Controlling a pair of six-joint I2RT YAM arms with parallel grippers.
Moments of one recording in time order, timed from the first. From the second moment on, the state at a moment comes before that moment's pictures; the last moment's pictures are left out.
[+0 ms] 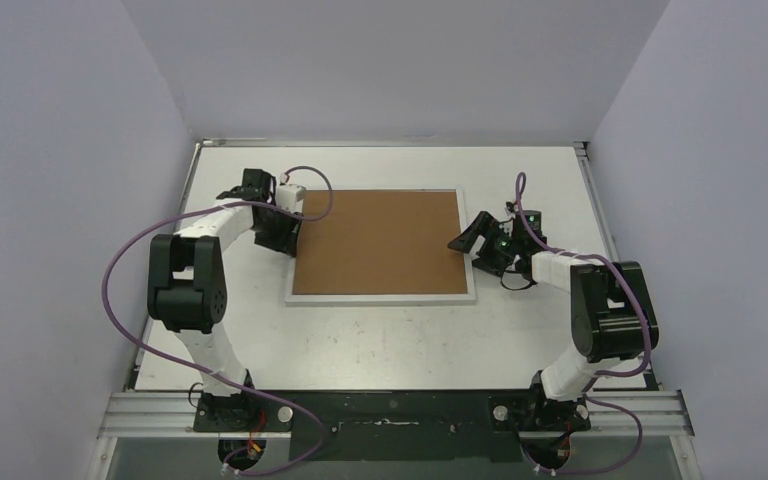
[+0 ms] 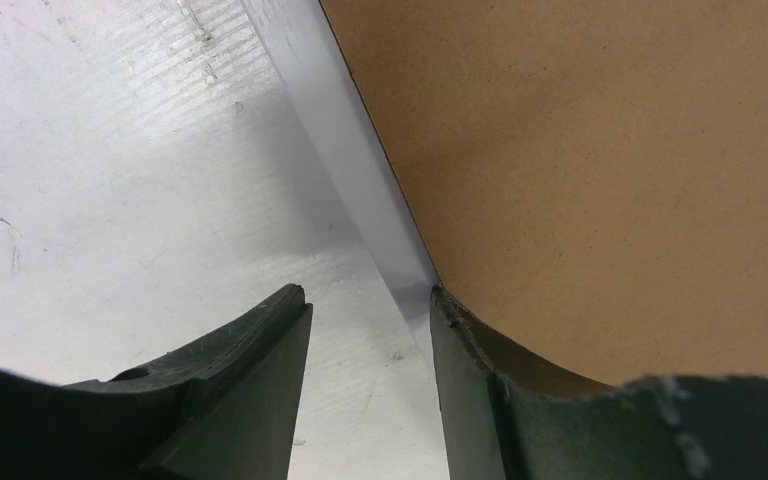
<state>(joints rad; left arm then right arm) -0.08 1.85 1.26 -0.62 0.22 0.24 0.09 1.63 0.72 0.14 -0.48 0.68</state>
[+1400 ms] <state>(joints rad) -0.02 1.82 1.34 -0.76 0.48 0.25 0.45 1.55 1.01 -0.01 -0.08 0.46</state>
